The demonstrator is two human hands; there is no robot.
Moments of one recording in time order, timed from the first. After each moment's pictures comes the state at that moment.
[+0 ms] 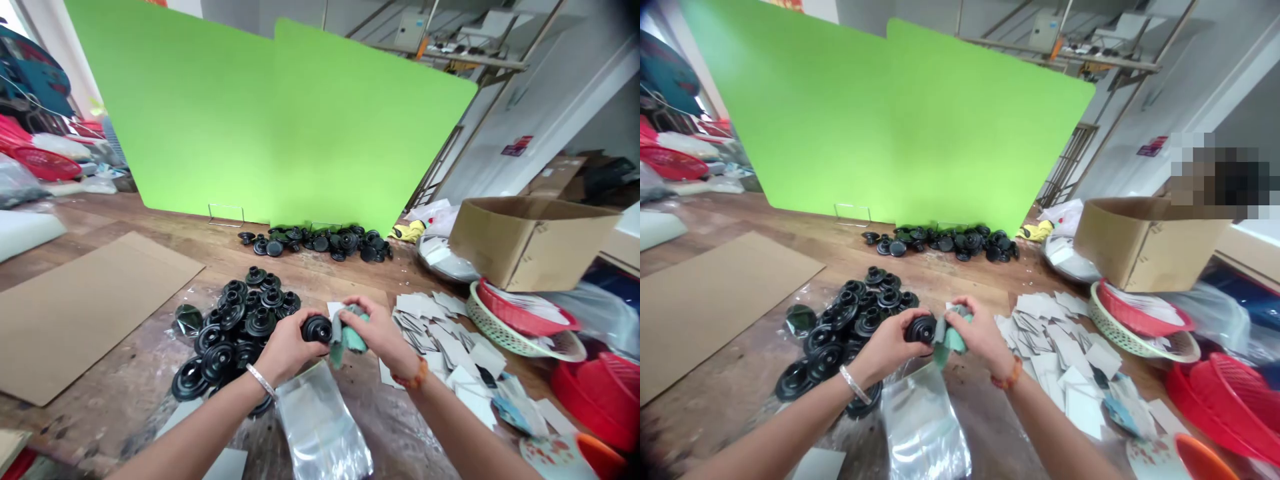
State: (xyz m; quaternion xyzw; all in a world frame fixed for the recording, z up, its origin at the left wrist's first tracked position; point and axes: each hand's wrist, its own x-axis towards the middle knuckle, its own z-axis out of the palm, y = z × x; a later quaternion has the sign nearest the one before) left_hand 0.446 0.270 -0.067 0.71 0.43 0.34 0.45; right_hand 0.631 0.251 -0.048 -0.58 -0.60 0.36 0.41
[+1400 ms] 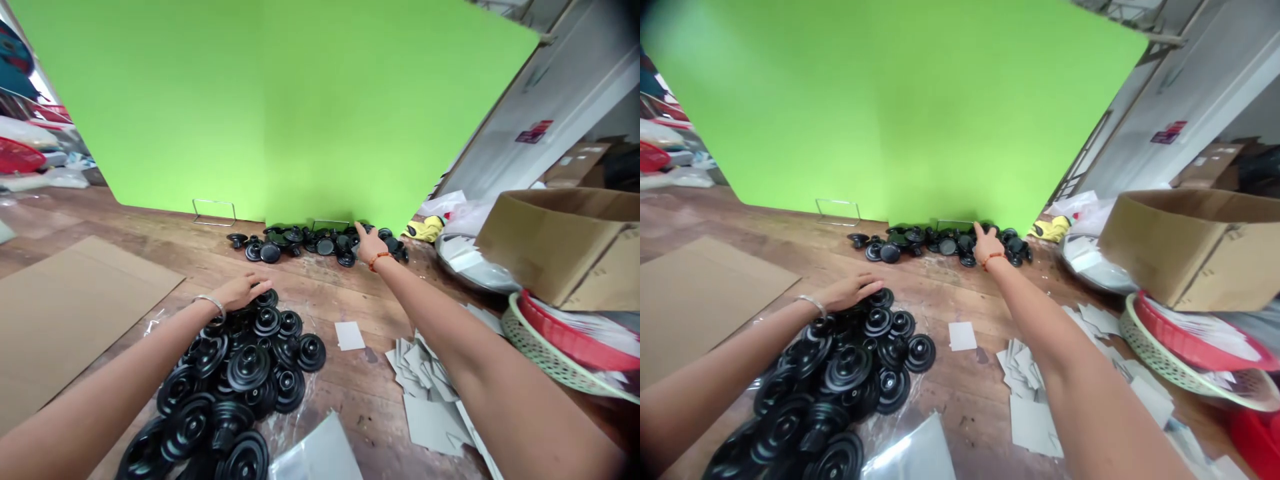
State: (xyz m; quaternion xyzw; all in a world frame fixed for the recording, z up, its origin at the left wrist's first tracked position) left_hand 0.359 0.470 -0.084 0.83 0.51 0.08 0.21; right_hand 0.715 0.534 -0.070 -0.77 -0.61 -0.01 0.17
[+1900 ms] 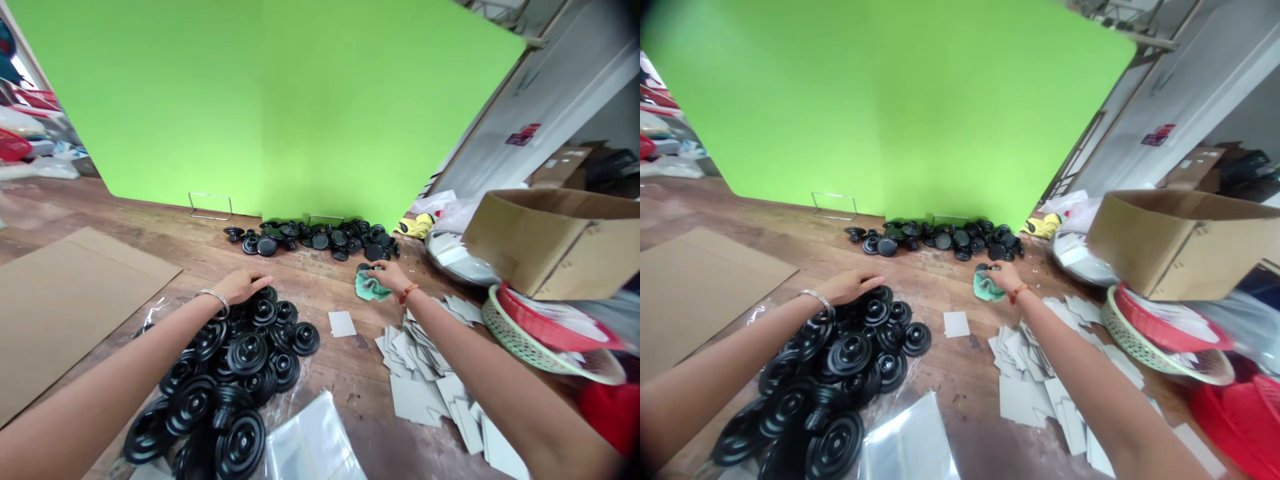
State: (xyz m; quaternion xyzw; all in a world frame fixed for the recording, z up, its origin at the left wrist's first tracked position) left_hand 0.369 0.457 -0.082 0.81 0.52 0.13 0.23; right_hand 0.759 0.448 -0.106 -0.76 -0.56 0.19 0.26
